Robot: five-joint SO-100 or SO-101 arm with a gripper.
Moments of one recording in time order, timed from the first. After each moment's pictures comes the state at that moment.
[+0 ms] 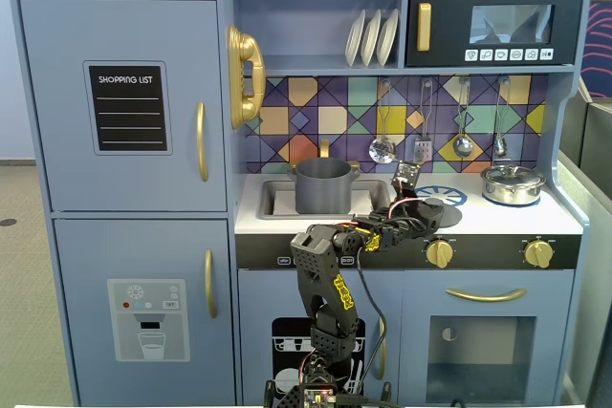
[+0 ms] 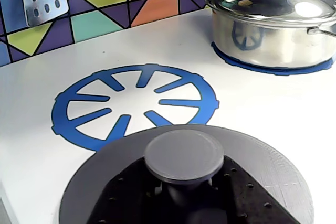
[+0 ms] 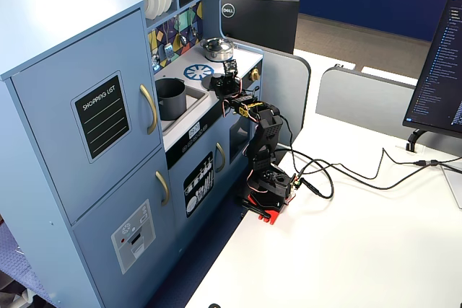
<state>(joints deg) 35.1 109.2 127.4 -21.7 -91.1</state>
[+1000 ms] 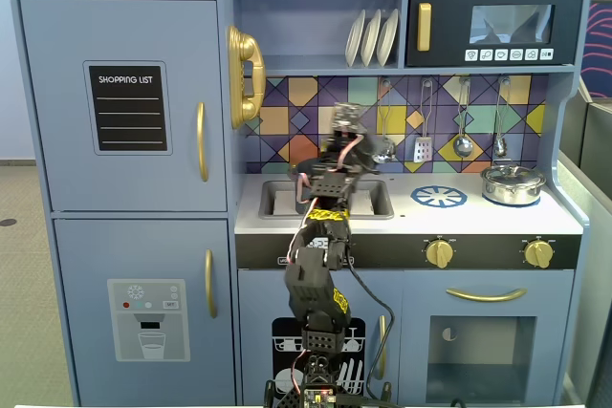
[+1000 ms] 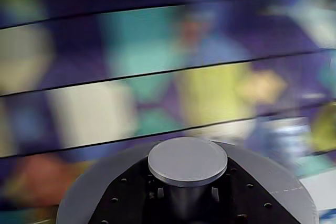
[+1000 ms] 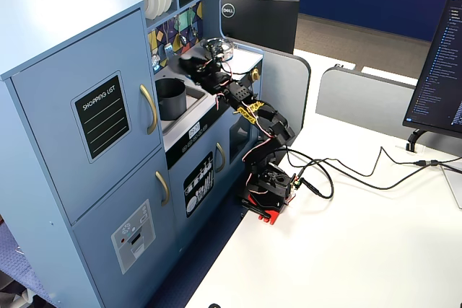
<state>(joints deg) 10.5 129.1 108.5 4.0 -87.5</state>
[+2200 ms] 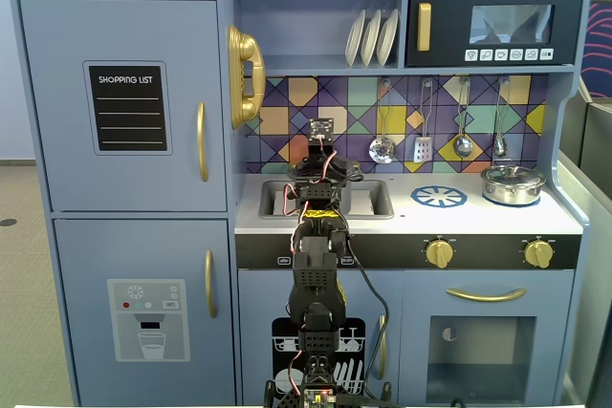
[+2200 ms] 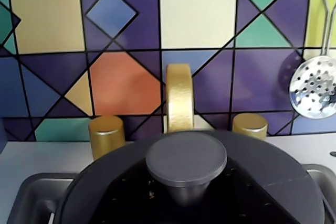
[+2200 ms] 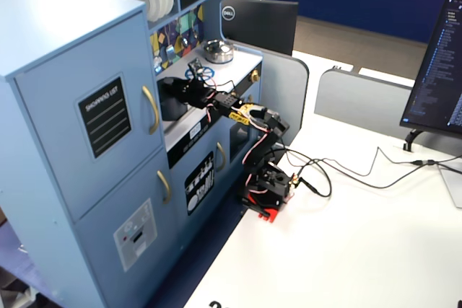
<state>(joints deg) 1.6 119.8 113.3 -0.5 -92.5</state>
